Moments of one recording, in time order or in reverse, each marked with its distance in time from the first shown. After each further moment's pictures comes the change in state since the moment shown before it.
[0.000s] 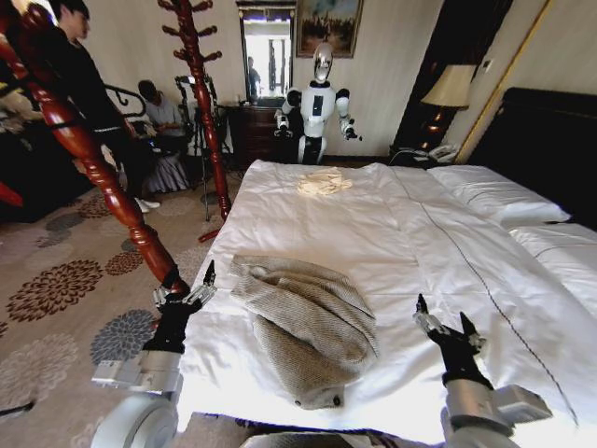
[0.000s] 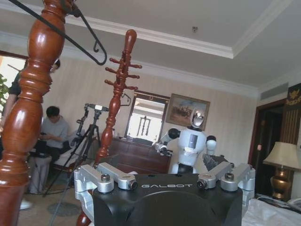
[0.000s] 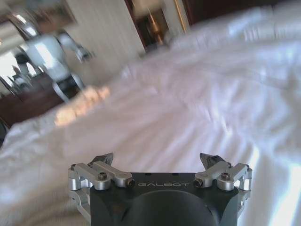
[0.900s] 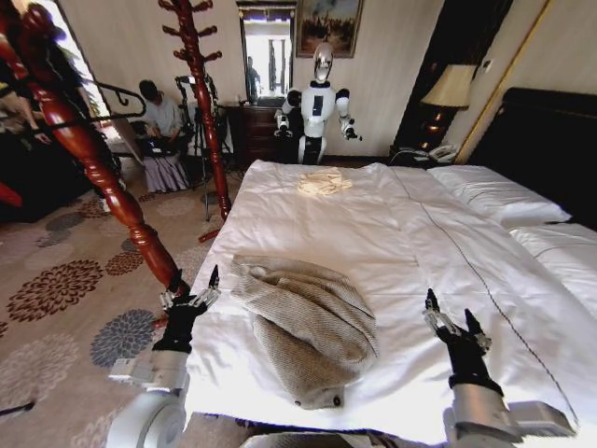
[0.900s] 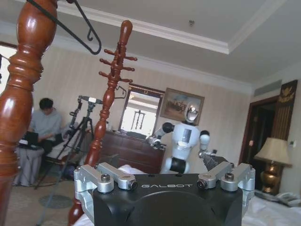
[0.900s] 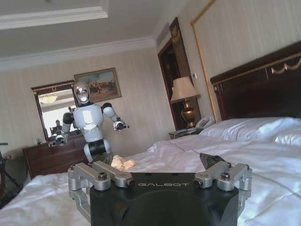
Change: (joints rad) left arm -0.020 0.077 0.028 -0.010 -0.089 0.029 -0.021; right arm -0.071 0.059 0.125 0.002 -0.419 0.326 -0.309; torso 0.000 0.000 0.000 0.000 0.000
